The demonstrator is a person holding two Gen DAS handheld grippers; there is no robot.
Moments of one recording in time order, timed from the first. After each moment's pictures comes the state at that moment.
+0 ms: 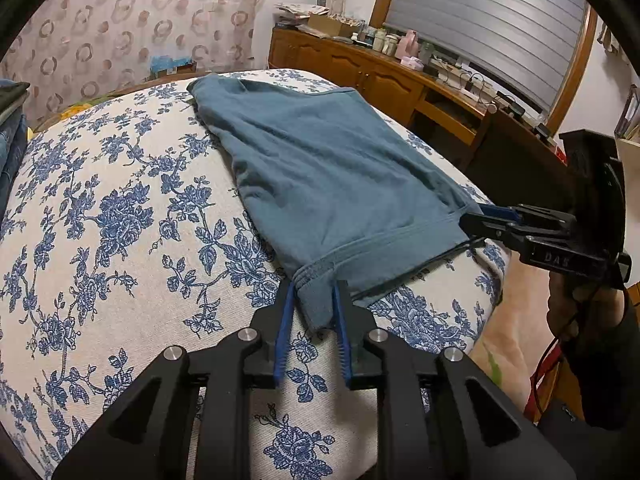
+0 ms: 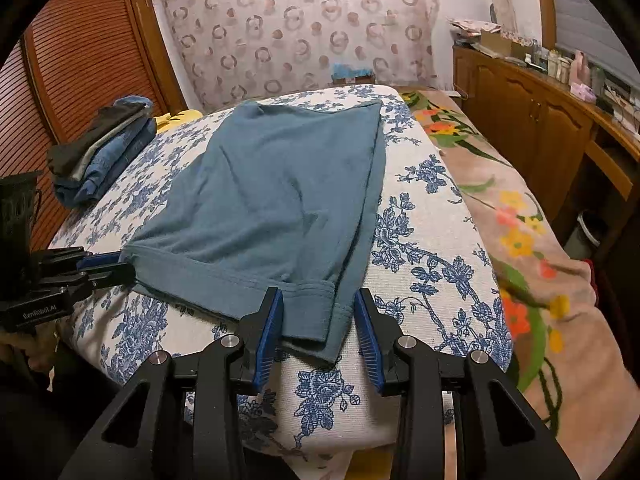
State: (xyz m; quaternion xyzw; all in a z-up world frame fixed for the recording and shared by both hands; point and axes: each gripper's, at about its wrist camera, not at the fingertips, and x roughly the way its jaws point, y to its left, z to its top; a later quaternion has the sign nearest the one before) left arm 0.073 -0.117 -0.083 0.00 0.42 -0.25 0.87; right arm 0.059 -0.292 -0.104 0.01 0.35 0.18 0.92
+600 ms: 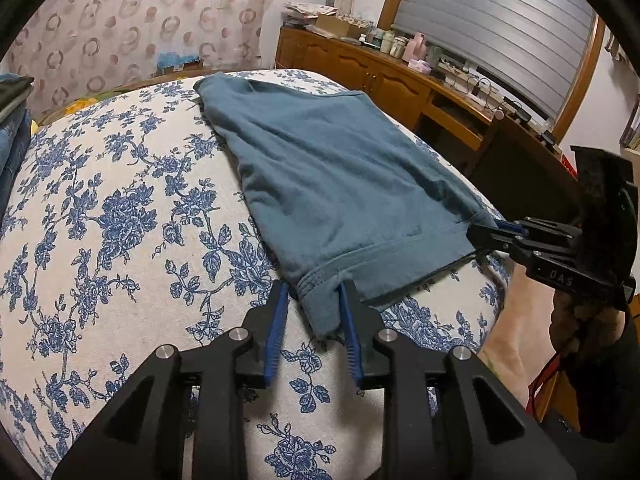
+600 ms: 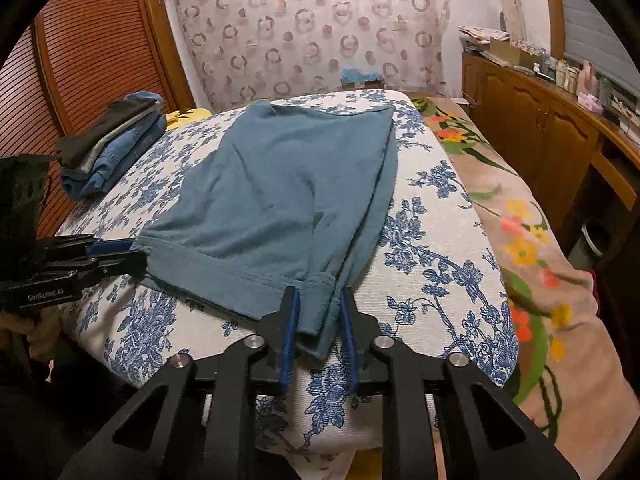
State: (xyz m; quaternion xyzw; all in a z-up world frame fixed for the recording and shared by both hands) left arm 0.080 -0.116 -0.083 -0.01 0.42 -0.24 0.87; right arm 0.050 -0.288 -0.102 -0.01 0.34 0.19 0.92
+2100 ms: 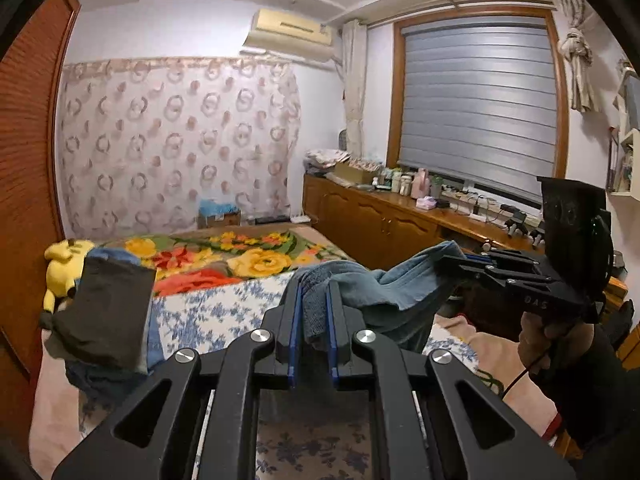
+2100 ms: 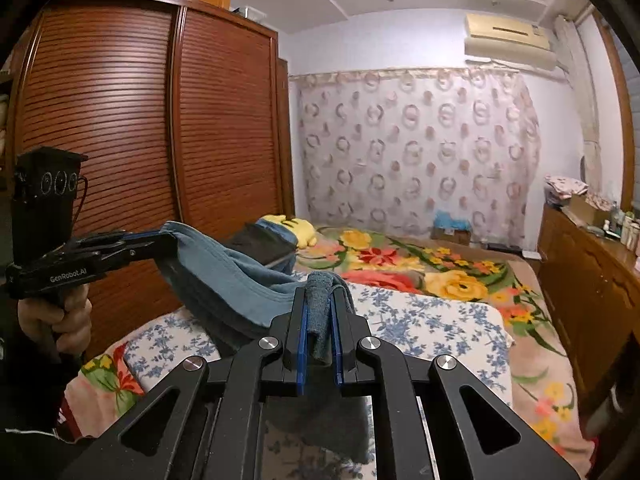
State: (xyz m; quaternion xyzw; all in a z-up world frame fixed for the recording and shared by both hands) left arm 0.004 -0.003 0.104 -0.01 0.18 -0.19 0.96; right arm -0.003 -0.234 0.030 -0.05 0.13 0.34 0.93
